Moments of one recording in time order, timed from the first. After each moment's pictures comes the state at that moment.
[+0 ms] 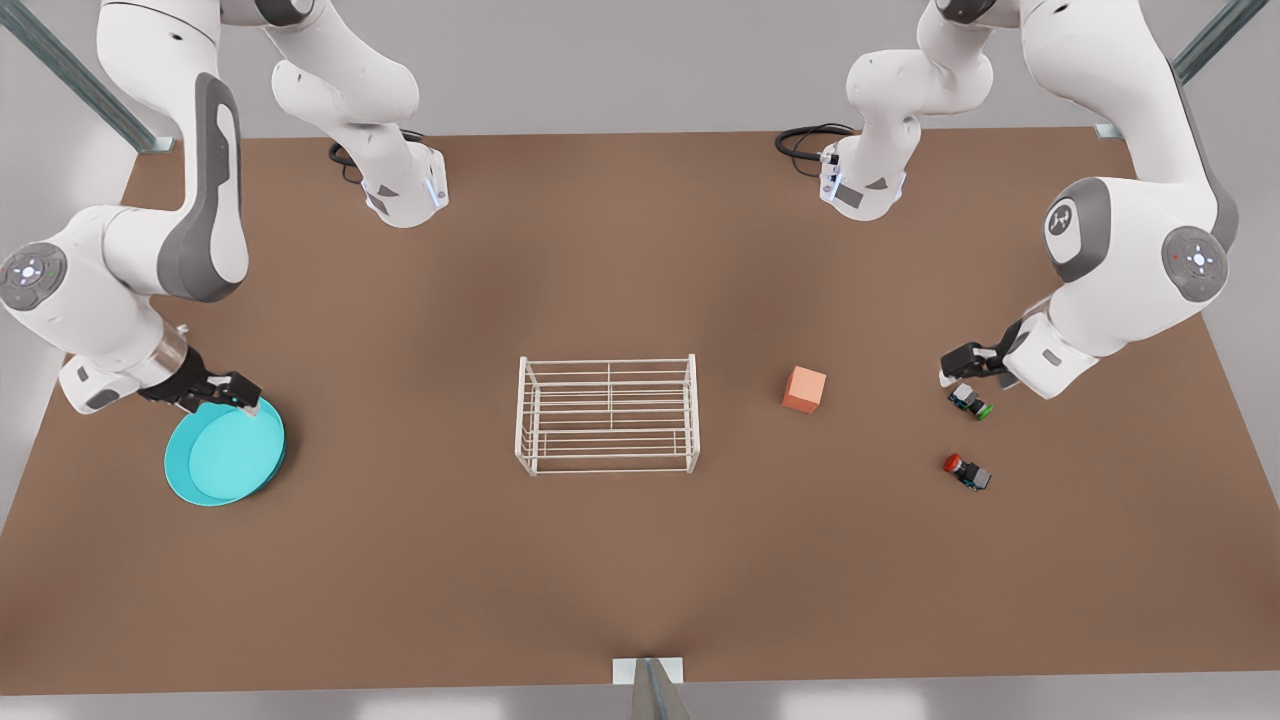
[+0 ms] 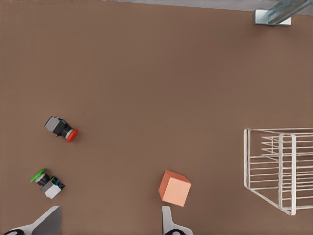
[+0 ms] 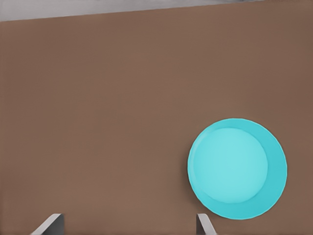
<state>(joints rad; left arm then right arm) -0.02 0.17 -0.03 -1.59 -0.14 1.74 -0.01 -0.07 0.12 -0.04 -1.78 0.02 1.99 -0.05</state>
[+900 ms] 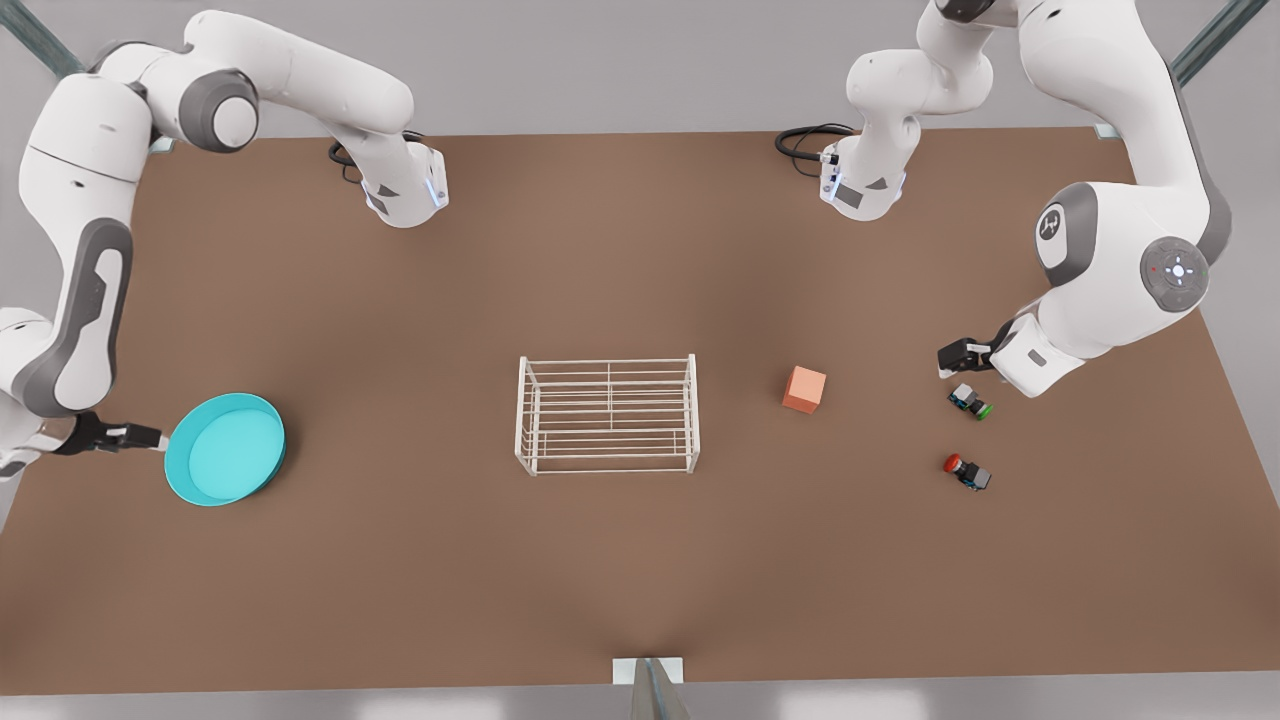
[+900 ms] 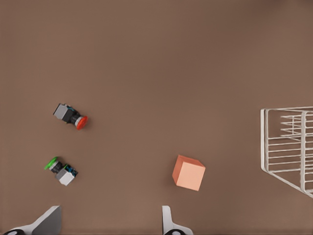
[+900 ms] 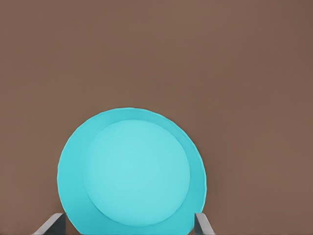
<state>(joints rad) -0.03 0.16 -0.03 -1.61 -0.08 1.69 0.01 -0.45 0.63 -0.03 -1.38 0.09 1.90 -0.51</state>
